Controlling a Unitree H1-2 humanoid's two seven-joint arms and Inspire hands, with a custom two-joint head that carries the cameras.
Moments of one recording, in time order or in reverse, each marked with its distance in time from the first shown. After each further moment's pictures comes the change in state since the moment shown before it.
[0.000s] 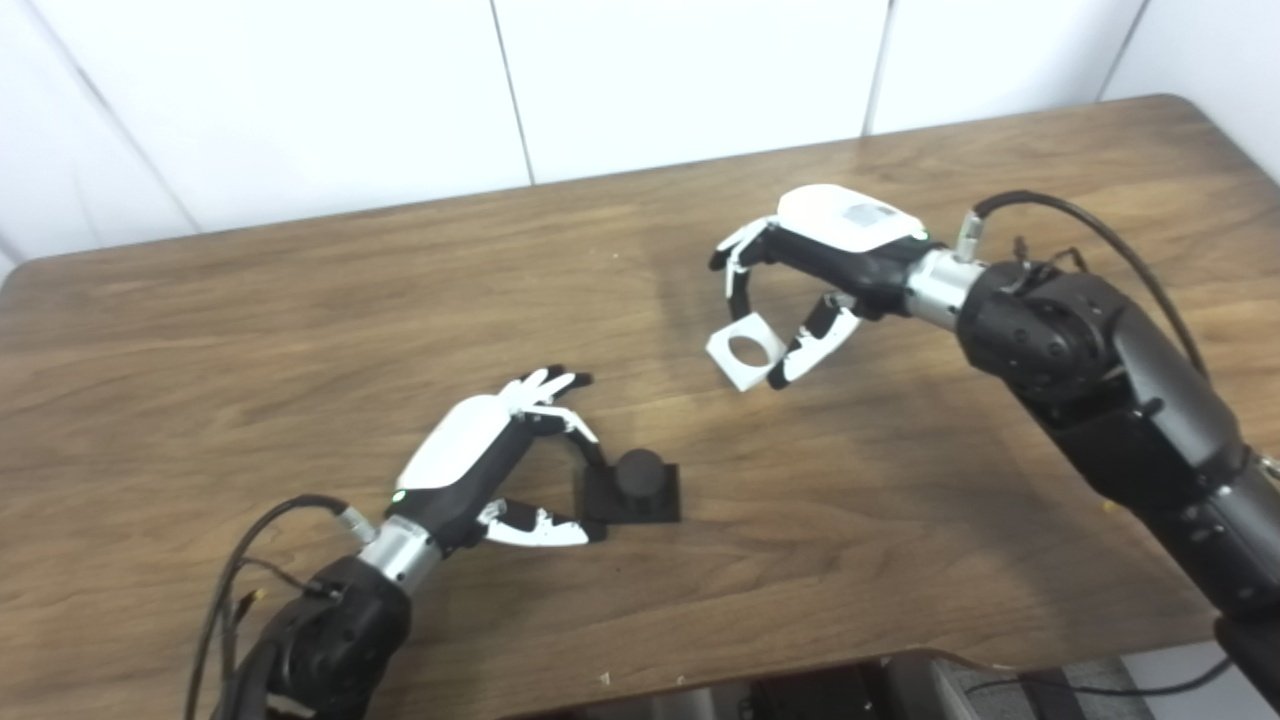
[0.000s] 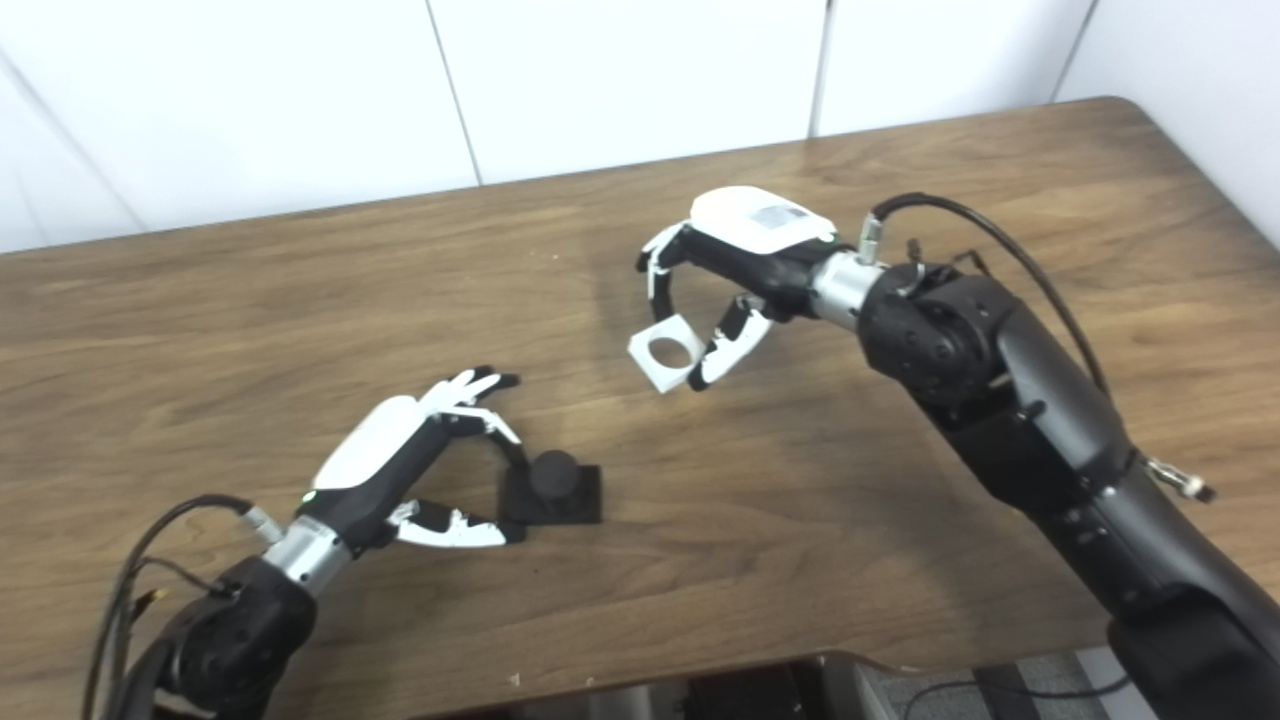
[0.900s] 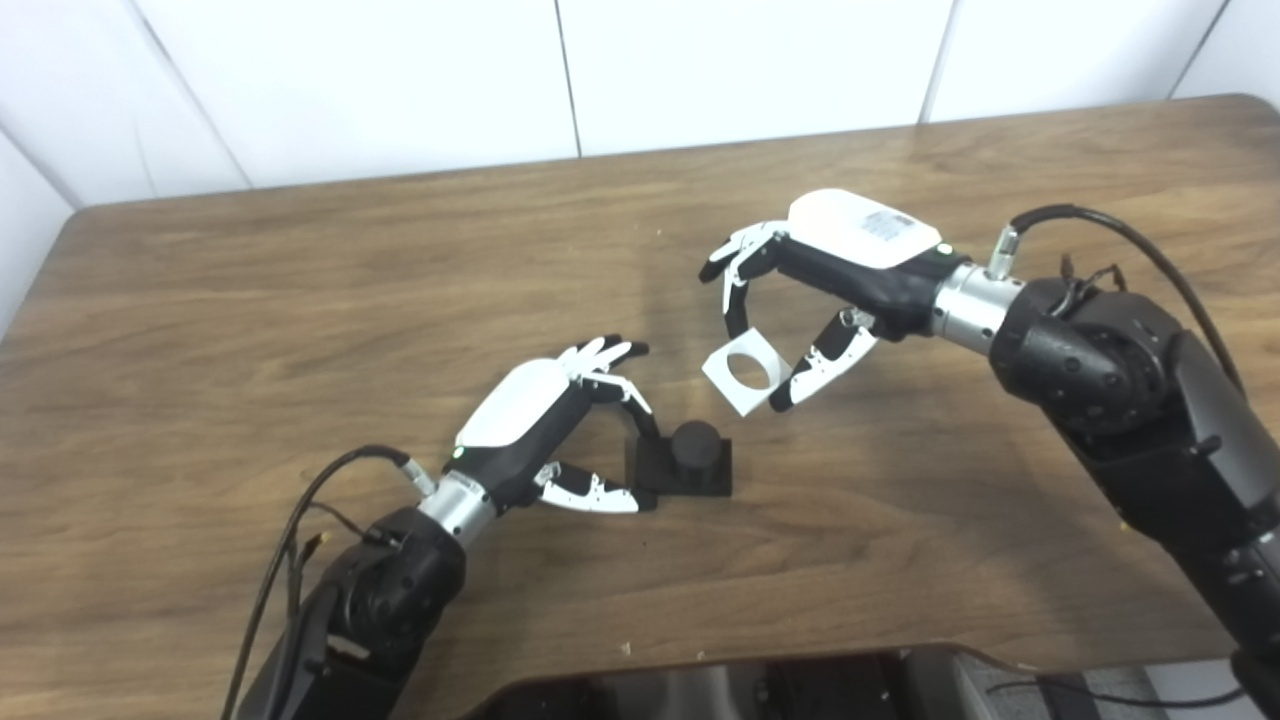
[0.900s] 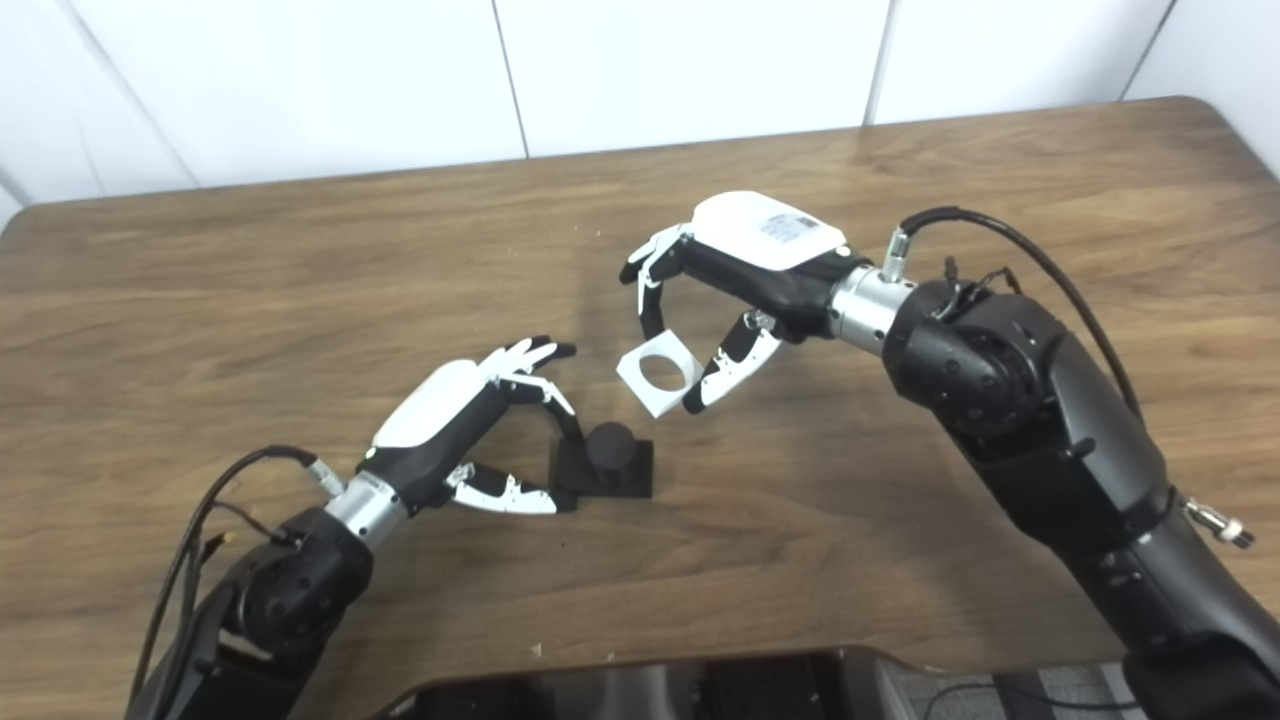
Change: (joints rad) left arm -0.009 -0.032 -0.018 0.000 0.026 0.035 0.000; right arm 0.024 0.047 0.012 -0.103 0.054 -0.036 0.058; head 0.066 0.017
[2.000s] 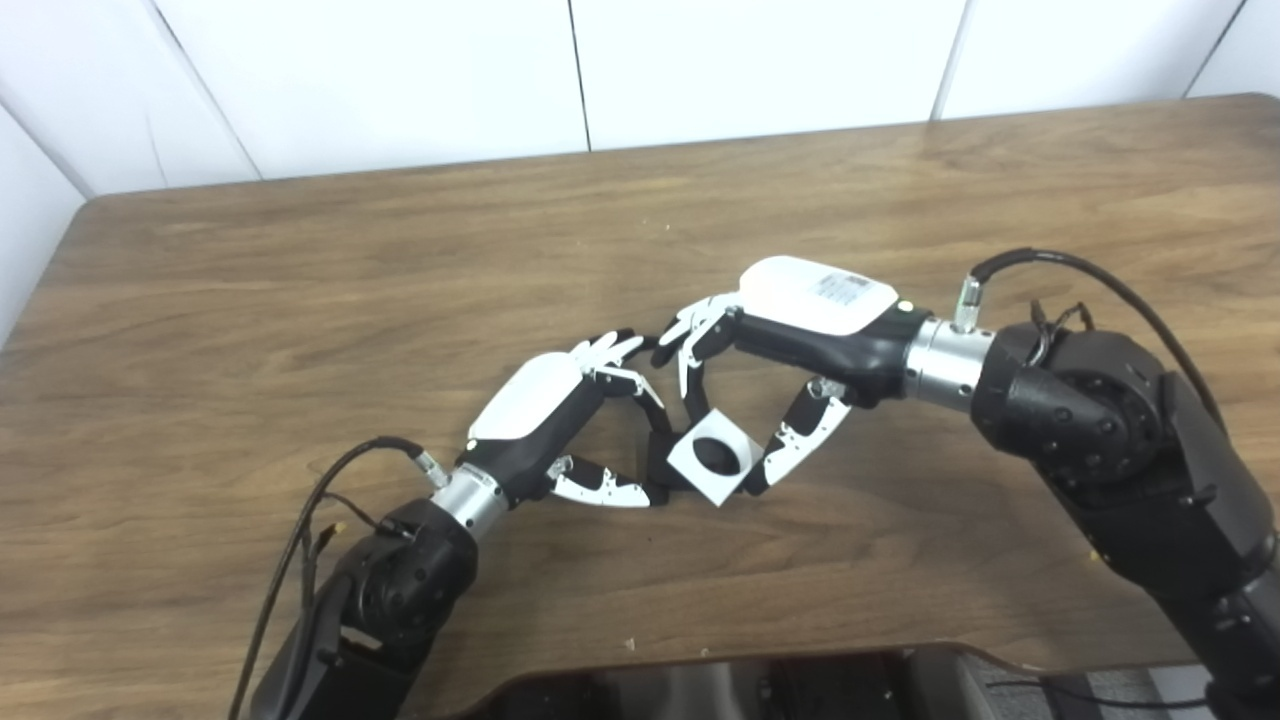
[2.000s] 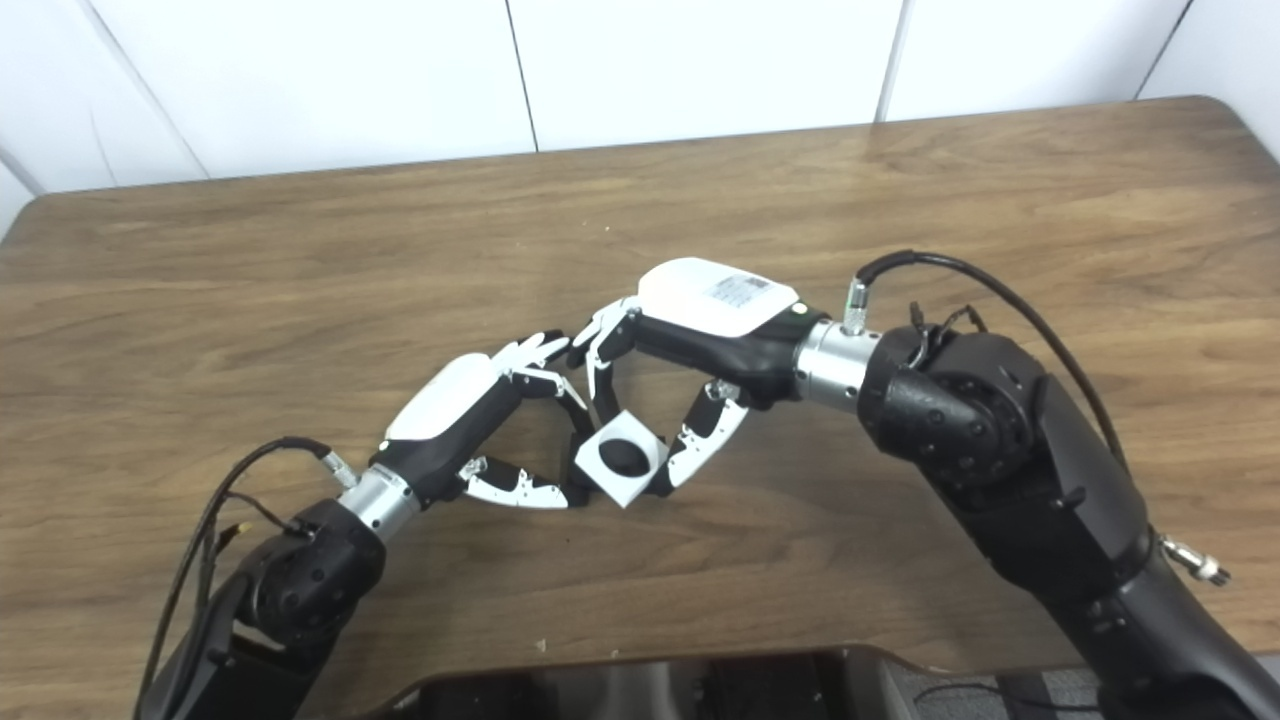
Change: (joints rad) left arm -0.001 -0.010 -0.002 0.000 0.004 0.007 0.000; right arm 0.036 0.050 0.040 -0.116 0.030 0.027 0.134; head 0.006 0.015
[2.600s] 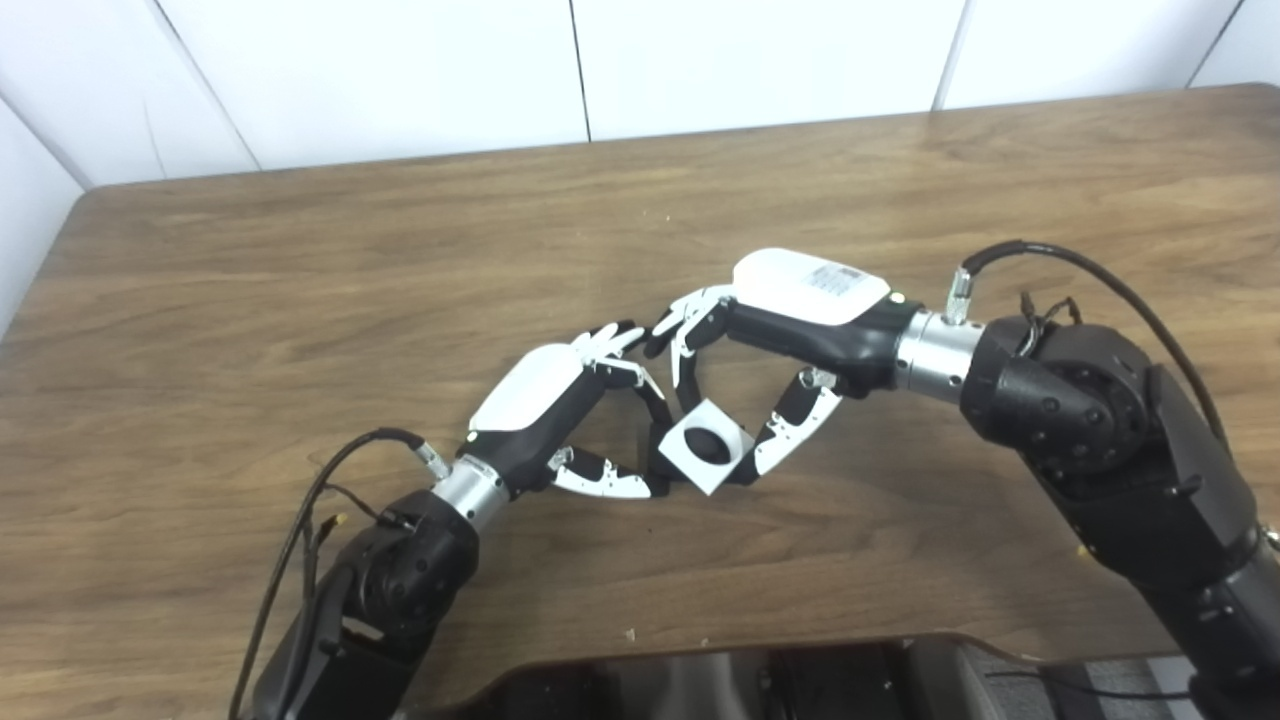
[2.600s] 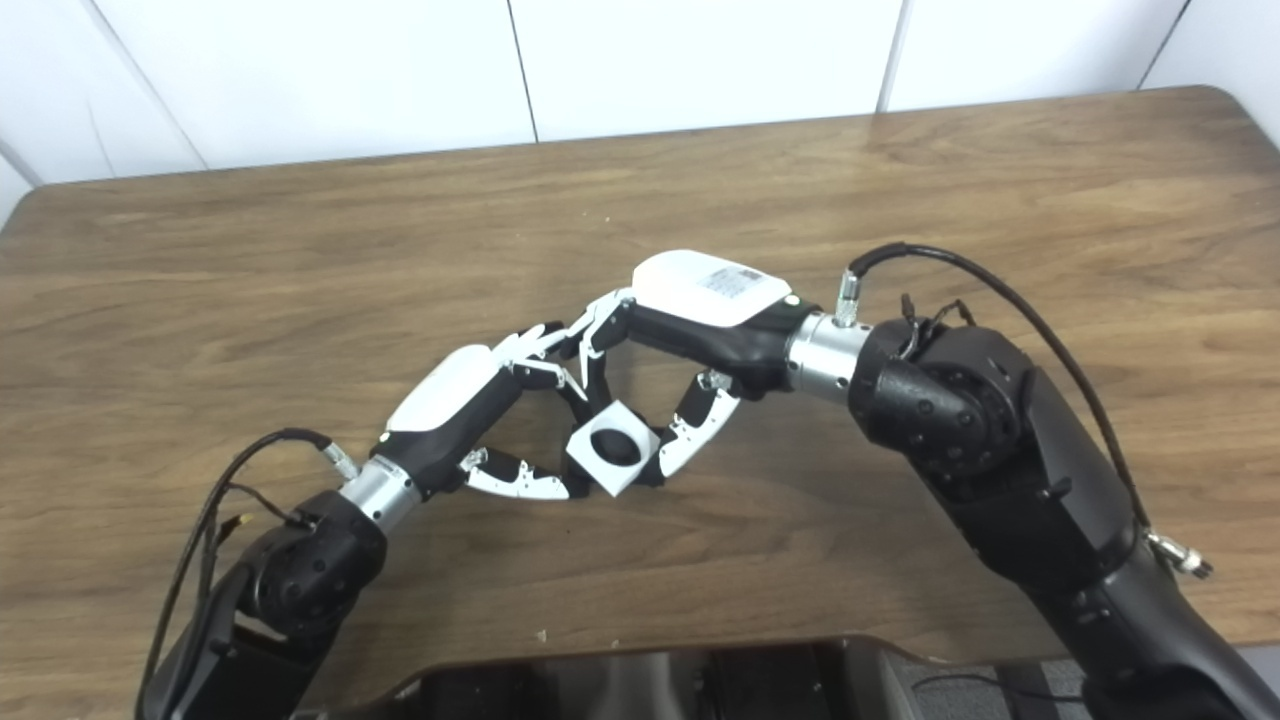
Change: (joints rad) left arm 0.000 -0.001 -0.001 -0.004 0.000 0.009 -0.003; right arm 0.002 0.025 -0.011 0.022 0.002 -0.003 -0.010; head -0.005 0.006
